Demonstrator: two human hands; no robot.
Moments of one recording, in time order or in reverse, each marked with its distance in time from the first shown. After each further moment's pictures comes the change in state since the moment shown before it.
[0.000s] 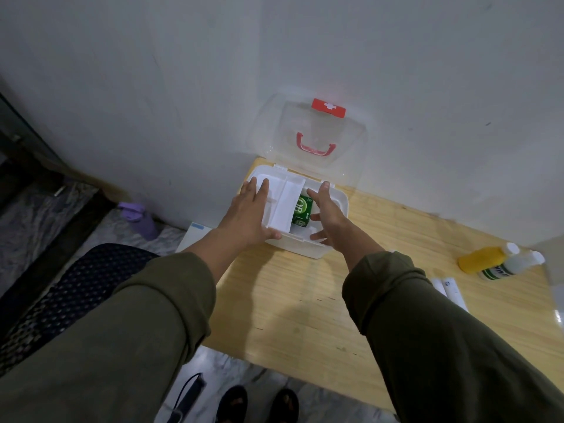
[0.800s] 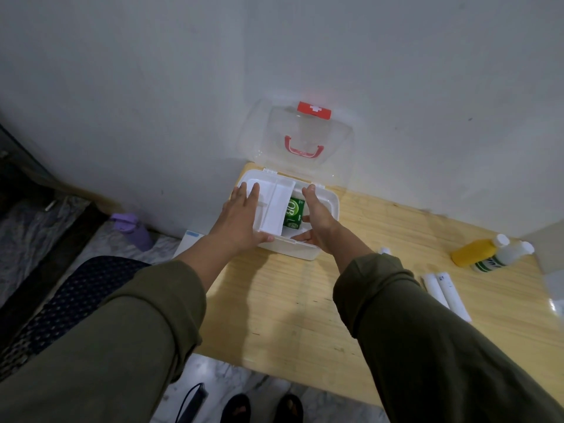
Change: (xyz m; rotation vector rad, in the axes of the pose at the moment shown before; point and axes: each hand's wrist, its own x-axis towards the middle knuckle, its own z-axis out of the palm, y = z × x) left_hand 0.002 -0.002 0.004 -0.007 0.017 0.006; right_hand -0.001 0.003 0.003 0.217 -0.012 -0.004
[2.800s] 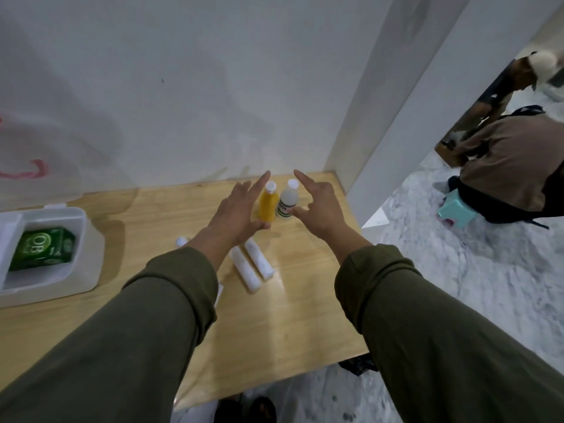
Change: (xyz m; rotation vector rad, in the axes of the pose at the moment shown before) left_hand 0.050 0.365 0.172 0.004 -0.134 0.504; right_hand -0.072 0.116 -0.400 -0.525 0.612 -0.351
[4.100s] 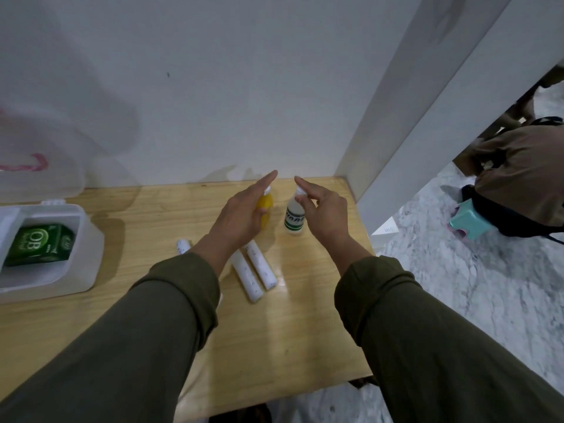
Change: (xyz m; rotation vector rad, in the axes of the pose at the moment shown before) left_hand 0.011 -0.007 0.009 -0.208 0.200 0.054; right_hand 0.011 -0.007 0.008 0.205 0.133 -0.067
